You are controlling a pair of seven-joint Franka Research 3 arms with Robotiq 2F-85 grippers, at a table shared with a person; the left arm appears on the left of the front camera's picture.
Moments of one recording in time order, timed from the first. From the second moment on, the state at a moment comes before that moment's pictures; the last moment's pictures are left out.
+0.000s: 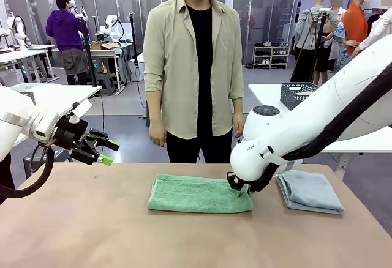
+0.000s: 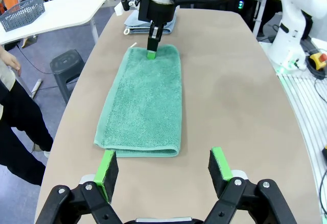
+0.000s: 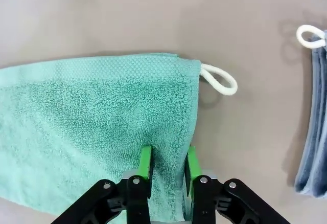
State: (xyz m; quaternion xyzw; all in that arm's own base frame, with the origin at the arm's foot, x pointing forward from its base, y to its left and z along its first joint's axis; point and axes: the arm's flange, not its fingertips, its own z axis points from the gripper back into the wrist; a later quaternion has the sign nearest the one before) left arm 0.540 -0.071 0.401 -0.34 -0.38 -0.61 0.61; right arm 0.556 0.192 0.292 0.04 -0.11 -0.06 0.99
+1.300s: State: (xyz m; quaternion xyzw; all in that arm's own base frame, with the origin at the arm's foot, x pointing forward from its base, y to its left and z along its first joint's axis) left arm 0.540 -0.071 0.401 -0.34 -0.38 -0.61 0.61; right arm 0.558 0.193 0.321 0.04 -0.12 -0.03 0.99
